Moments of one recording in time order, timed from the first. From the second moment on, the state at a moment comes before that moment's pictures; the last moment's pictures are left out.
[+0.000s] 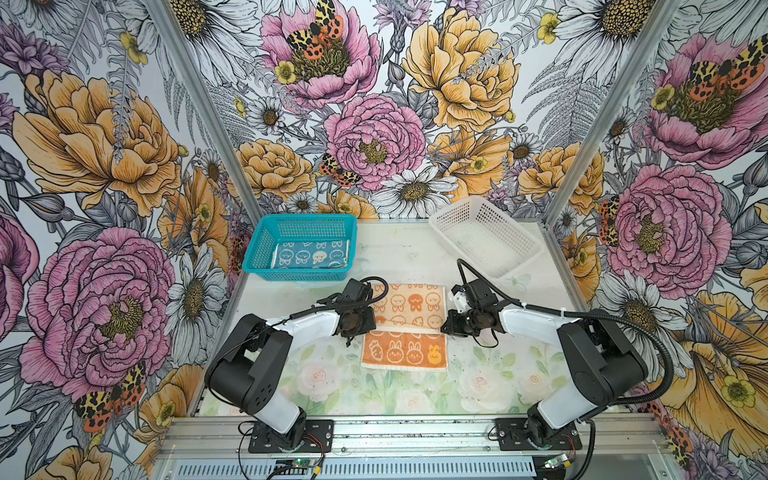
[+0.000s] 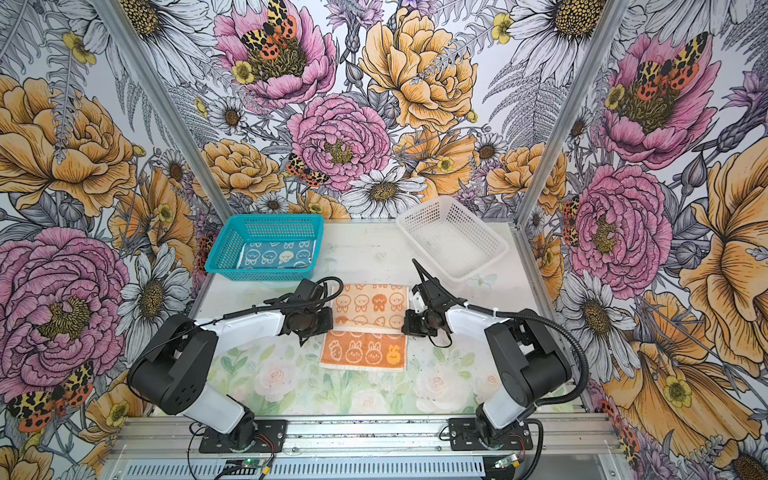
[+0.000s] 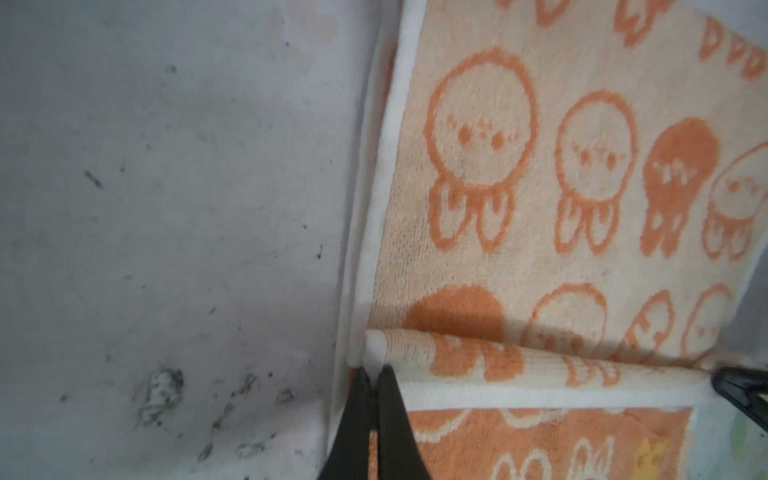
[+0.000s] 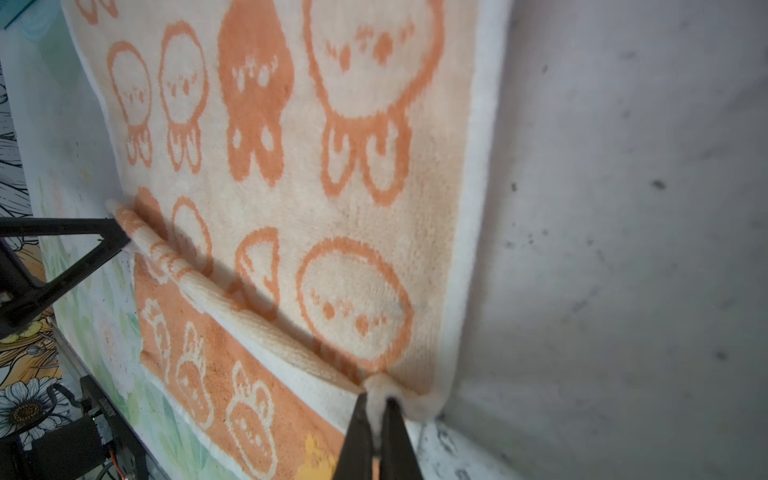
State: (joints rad) left arm -0.49 1.60 0.81 -0.32 0.06 -0.66; right arm 0.40 1.63 0.78 -0.27 -0.44 0.47
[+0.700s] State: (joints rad) left arm -0.41 1.66 1.12 -0.43 0.06 -0.56; right arm 0.31 1.73 1.08 -0.33 -0.44 0.46
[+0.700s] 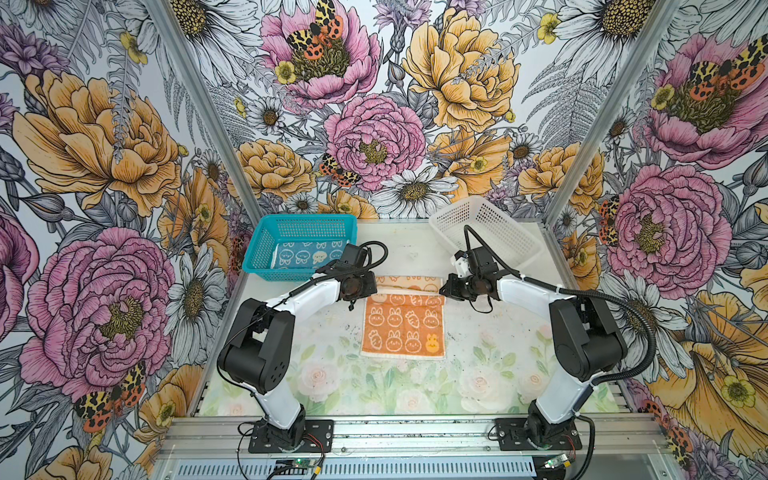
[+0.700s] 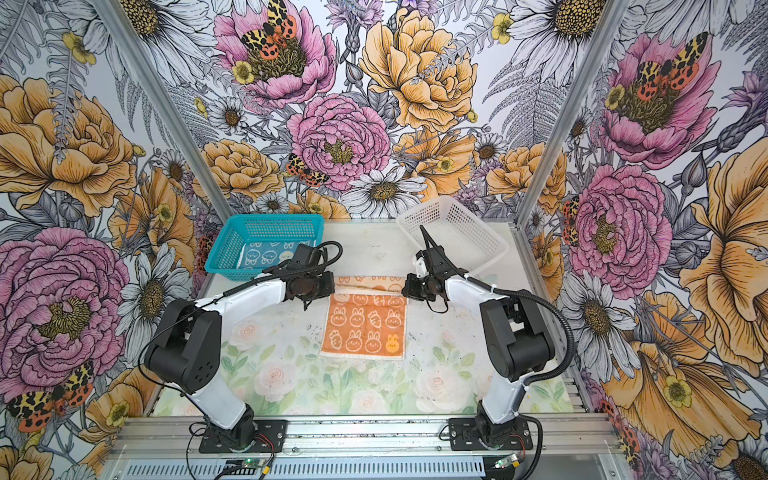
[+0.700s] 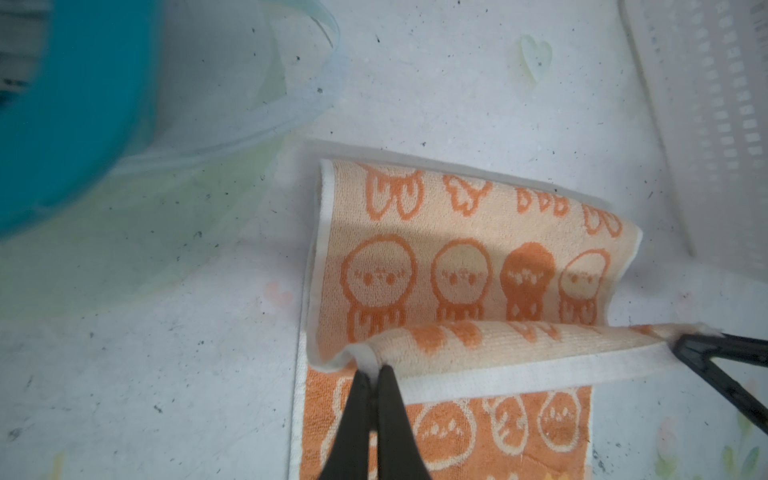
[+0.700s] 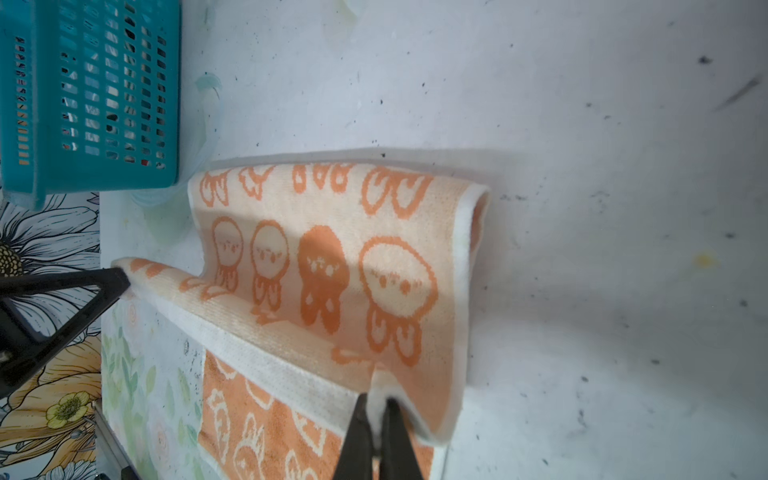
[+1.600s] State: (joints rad) left arm -0.49 1.39 0.74 -0.41 0.06 -0.63; right arm 0.43 1.52 0.79 -0.35 -0.44 0.43
